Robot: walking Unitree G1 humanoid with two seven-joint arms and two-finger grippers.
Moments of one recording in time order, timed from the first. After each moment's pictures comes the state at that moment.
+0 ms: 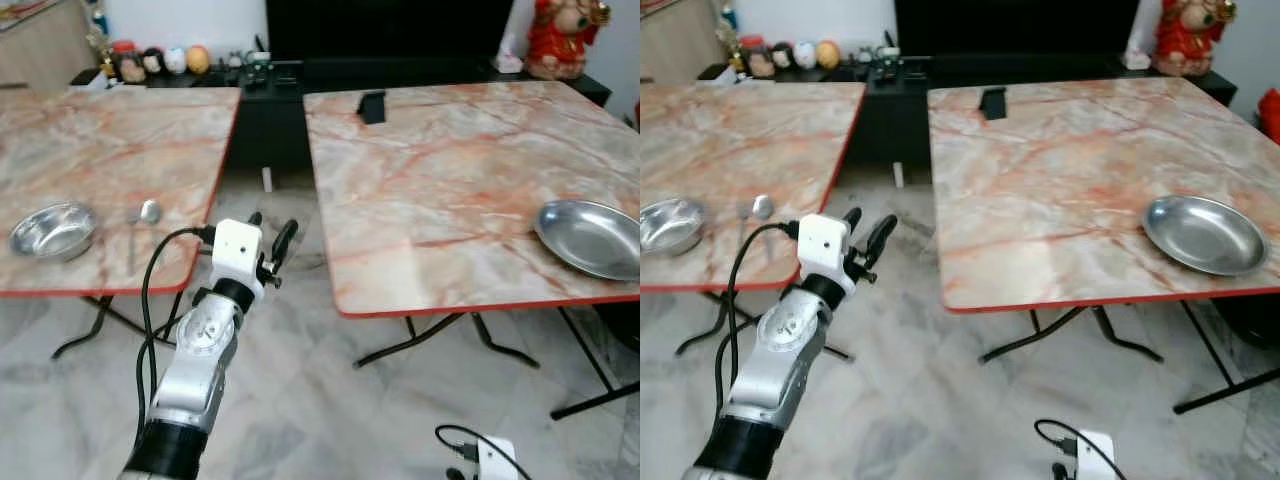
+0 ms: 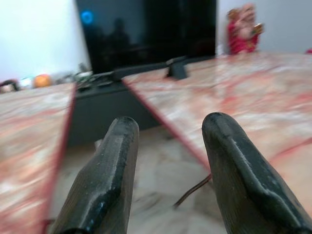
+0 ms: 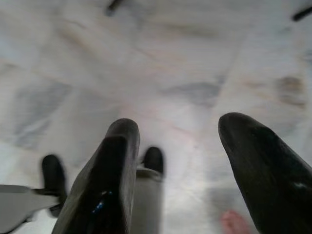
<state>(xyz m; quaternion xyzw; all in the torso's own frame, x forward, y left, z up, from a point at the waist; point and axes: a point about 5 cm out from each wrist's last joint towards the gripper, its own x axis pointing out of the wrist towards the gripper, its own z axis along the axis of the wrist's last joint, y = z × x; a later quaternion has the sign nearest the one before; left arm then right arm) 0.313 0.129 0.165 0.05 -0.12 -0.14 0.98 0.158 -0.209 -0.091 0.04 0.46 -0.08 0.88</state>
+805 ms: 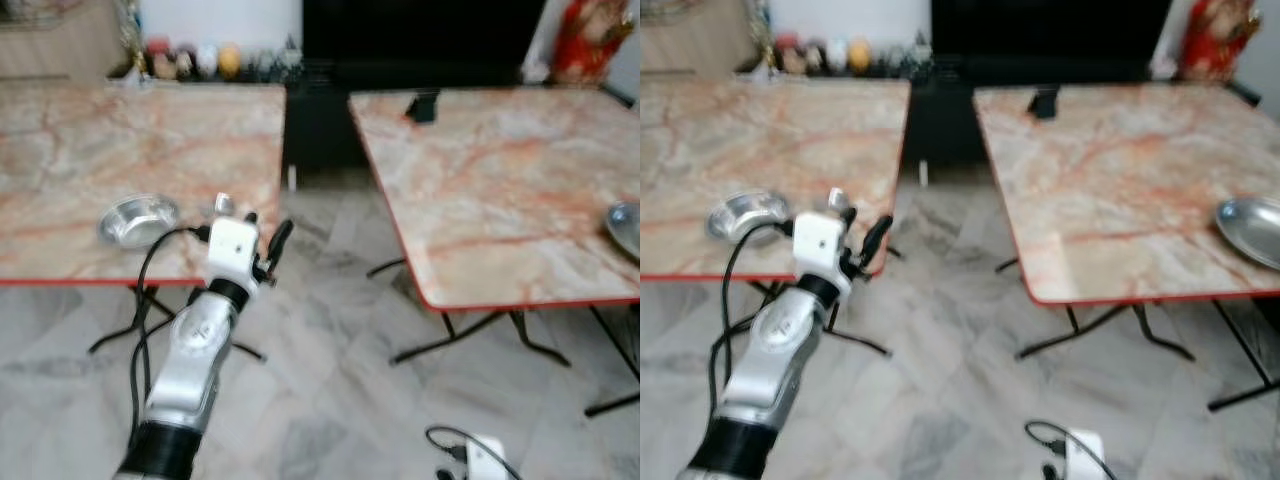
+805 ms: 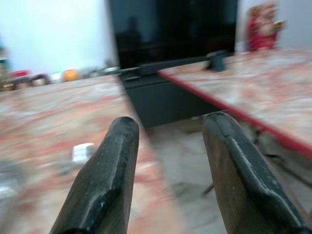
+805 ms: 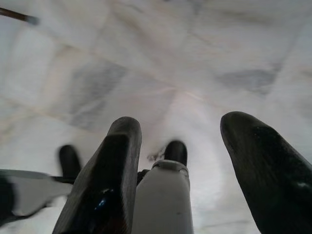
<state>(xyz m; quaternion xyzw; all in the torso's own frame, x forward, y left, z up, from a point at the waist) 0.312 0.138 0.161 0.06 -0.11 -0.13 0.98 0.155 -0.197 -0.094 0.04 0.46 -0.06 0.88</state>
